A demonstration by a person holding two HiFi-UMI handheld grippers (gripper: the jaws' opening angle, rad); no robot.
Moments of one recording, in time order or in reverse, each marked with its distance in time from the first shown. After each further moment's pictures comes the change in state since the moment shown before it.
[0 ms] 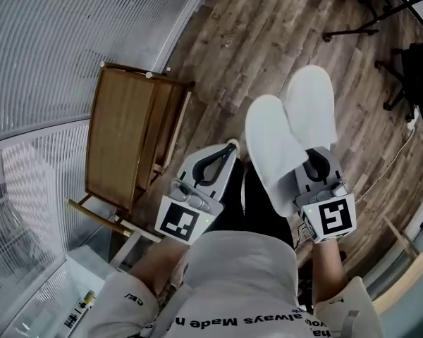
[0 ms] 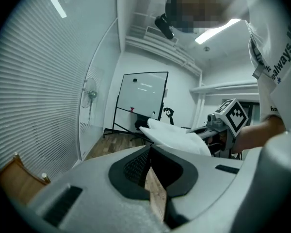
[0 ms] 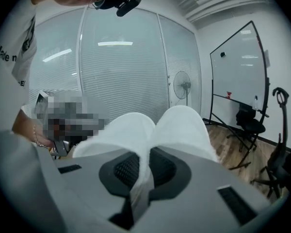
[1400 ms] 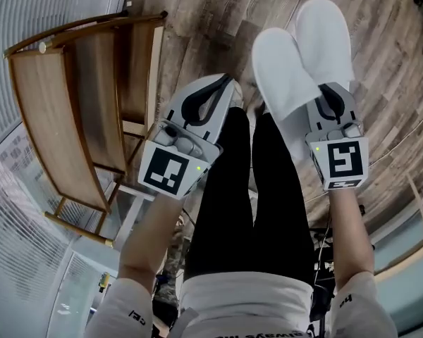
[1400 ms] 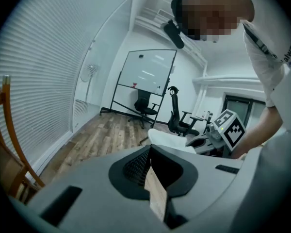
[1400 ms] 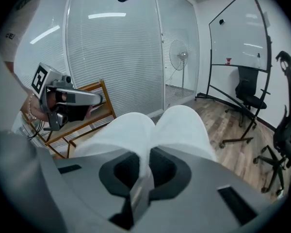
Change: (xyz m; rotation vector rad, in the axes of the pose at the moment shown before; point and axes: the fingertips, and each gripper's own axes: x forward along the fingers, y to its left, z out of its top) left arm 0.154 0.069 -0.268 -0.096 0.077 -0.055; right arm 0.164 -0.079 -0.310 0.013 0.235 -0.062
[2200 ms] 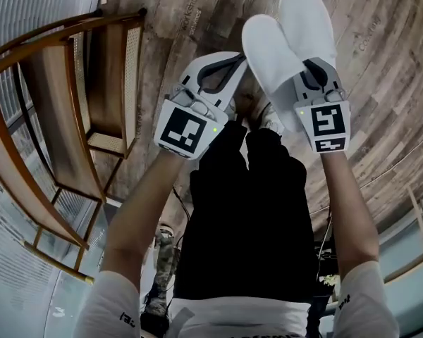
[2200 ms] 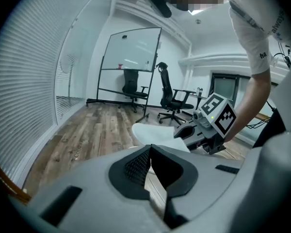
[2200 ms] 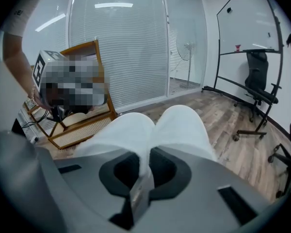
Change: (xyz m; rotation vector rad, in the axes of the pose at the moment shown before) left arm 0.127 0.059 -0.181 0.197 0.100 -0.119; right arm 0.177 -0.031 -0.145 -0.077 0.031 0.021
